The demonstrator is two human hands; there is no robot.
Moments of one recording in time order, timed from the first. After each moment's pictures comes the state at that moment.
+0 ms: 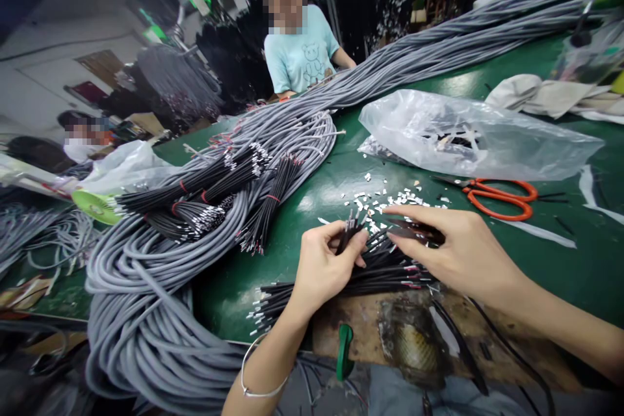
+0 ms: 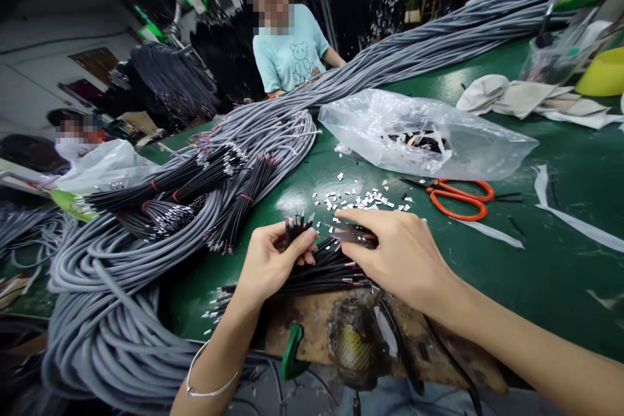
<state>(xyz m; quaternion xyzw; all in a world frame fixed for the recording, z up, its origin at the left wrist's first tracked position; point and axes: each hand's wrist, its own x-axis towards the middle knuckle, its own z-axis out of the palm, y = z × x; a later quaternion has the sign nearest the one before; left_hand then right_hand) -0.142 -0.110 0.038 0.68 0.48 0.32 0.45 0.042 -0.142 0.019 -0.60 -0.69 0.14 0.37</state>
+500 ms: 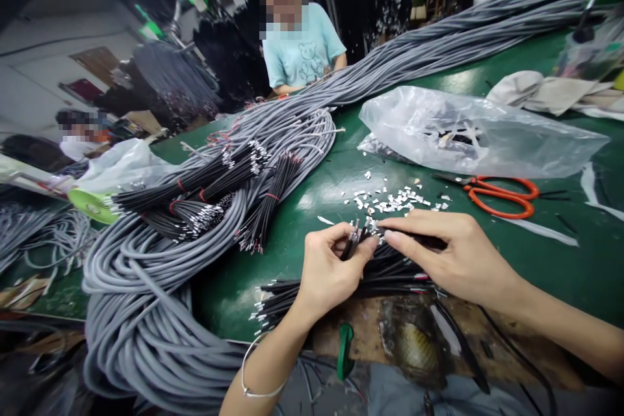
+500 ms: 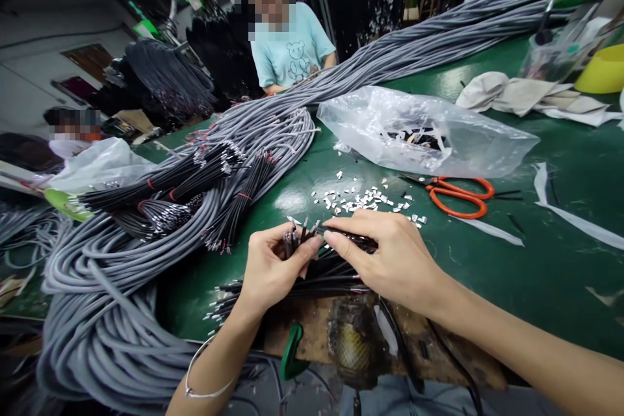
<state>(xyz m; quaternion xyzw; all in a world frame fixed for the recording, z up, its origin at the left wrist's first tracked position) -0.136 -0.120 0.040 0.70 0.47 0.34 0.42 0.036 -0.146 0.023 -0.53 -0.70 0.22 0.43</state>
